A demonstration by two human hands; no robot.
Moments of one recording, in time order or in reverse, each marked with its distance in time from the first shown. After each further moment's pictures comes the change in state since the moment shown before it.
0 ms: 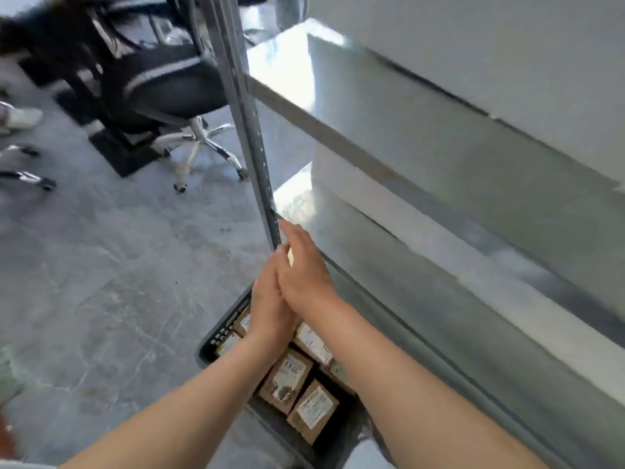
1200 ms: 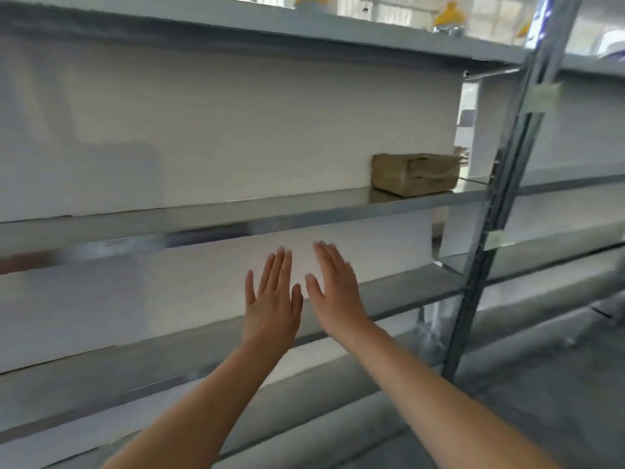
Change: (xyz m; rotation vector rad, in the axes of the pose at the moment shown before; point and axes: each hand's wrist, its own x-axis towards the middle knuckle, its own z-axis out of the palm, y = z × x) left_hand -0.560 0.397 0.130 0.471 -0.364 1.493; right_hand -0.668 -0.087 -0.421 -0.518 1.242 0.232
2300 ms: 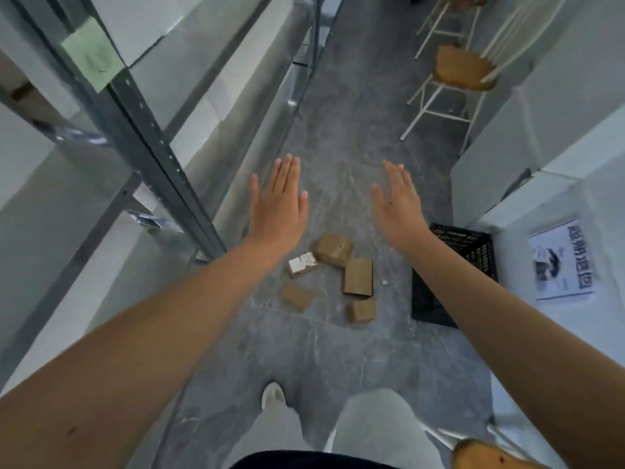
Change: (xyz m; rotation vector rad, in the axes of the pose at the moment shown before) left_hand 0.099 0.576 0.440 -0.424 -0.635 0.831; right_hand -0.163 0.593 -0.291 -0.270 0.366 1.296
